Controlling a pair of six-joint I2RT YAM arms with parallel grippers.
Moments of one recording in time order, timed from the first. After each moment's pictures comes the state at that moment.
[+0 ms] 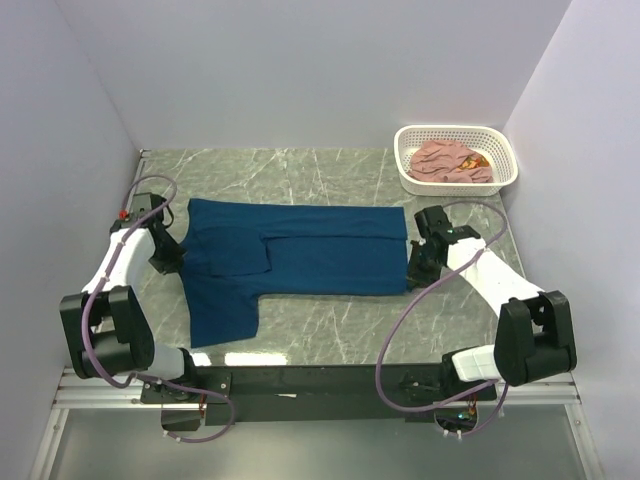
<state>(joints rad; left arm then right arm) 0.19 1.41 0.97 -0.77 -0.13 -0.60 0.22 1.35 0.86 -0.81 -0.01 0.51</state>
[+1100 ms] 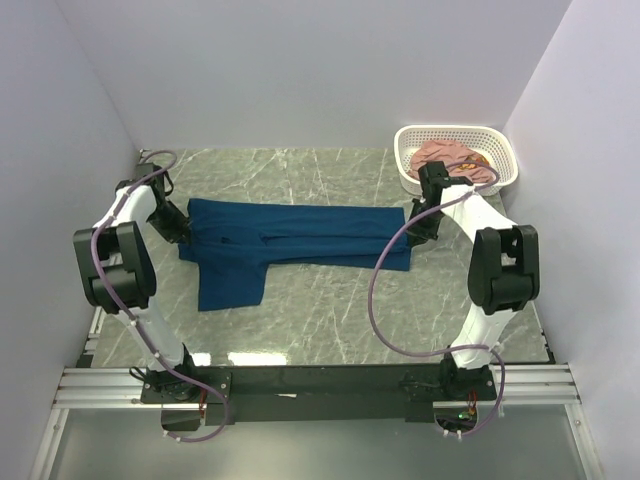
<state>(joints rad) 0.21 1.83 1.37 -0.83 0.05 -0.60 0.10 1.80 1.35 -0.85 -0.04 0.46</state>
